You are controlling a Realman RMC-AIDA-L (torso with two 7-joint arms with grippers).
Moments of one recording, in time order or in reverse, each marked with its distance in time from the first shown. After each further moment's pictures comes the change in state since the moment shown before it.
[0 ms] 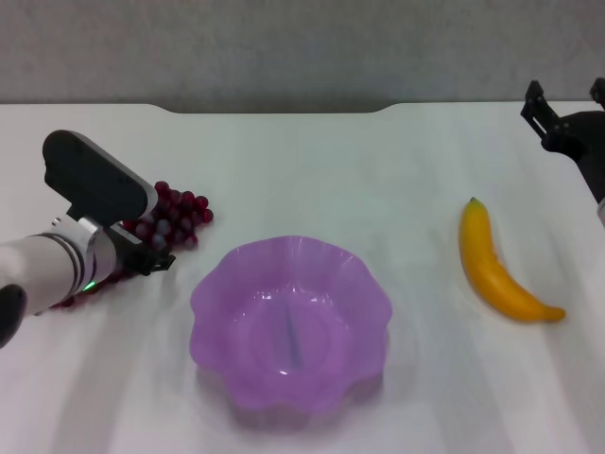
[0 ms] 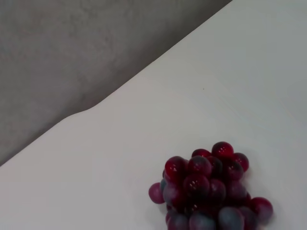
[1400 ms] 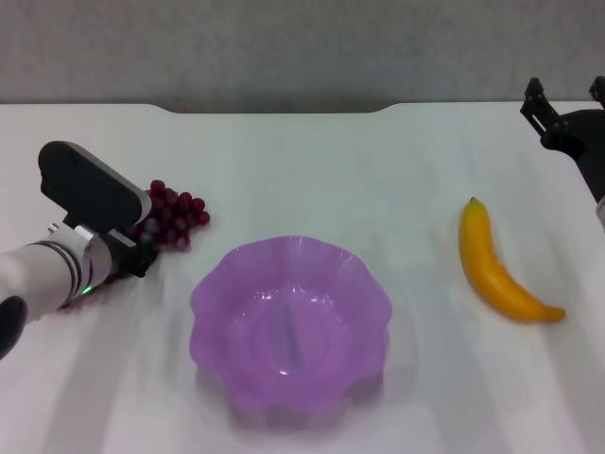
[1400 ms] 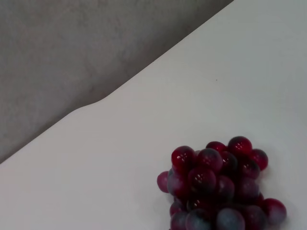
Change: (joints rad) left arm -0.067 -0.003 -0.009 -0.194 -0.021 0.149 -0.003; right arm -0.004 0.003 0.000 -0.009 0.005 -0.009 0.007
